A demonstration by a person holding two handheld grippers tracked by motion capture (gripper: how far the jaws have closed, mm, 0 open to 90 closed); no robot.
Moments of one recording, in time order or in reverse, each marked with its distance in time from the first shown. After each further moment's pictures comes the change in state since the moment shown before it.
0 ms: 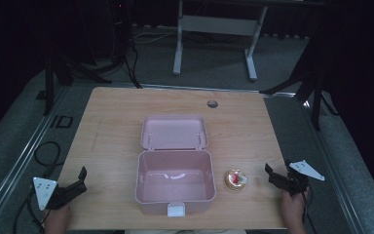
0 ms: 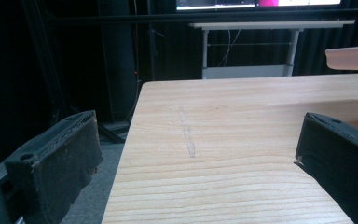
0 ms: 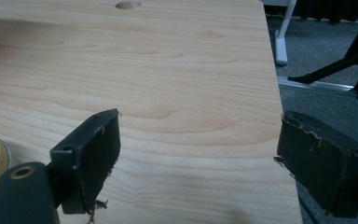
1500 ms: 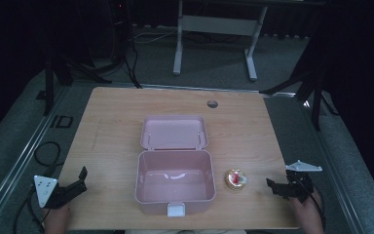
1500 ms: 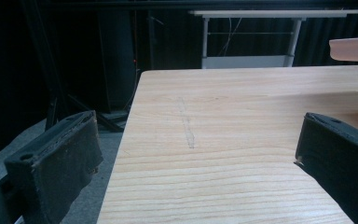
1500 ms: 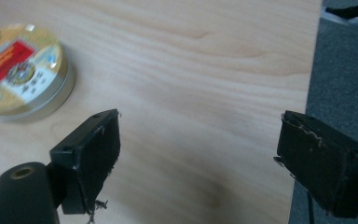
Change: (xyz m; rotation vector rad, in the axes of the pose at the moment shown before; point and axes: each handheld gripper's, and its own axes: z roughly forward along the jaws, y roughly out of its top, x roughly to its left) left arm 0.001 0.002 0.002 0.050 -0.008 -0.014; right arm 0.012 0.026 -0.030 0.397 0.079 -0.138
